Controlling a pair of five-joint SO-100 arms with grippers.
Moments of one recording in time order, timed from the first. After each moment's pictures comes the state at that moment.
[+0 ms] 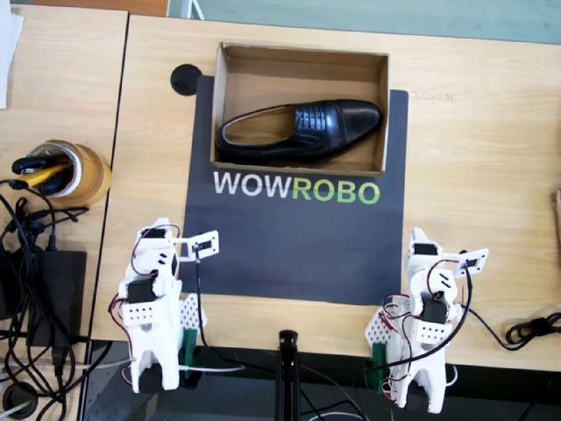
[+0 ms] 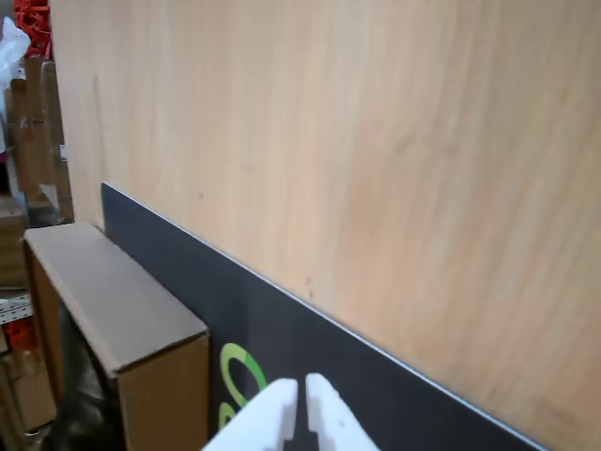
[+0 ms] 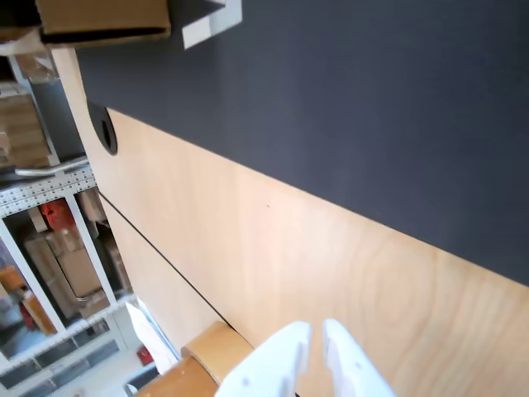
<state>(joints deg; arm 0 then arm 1) -9.7 189.7 176.2 56.6 7.7 1.4 192.8 179.5 53.1 -11.4</state>
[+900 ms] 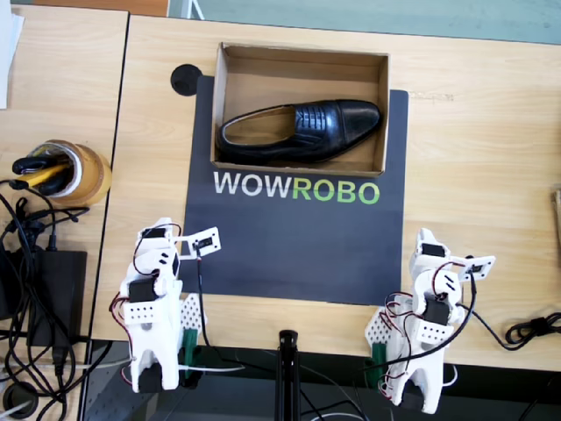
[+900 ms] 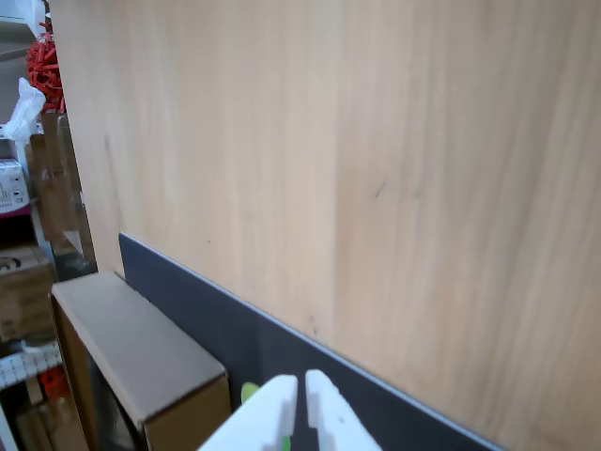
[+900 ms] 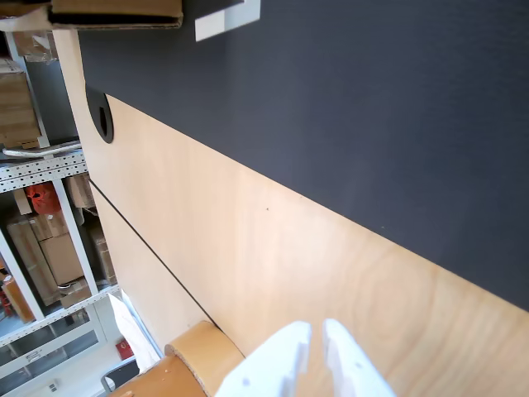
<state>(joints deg) -9.1 189.7 177.2 55.7 3.3 7.8 192.8 179.6 52.7 -8.4</state>
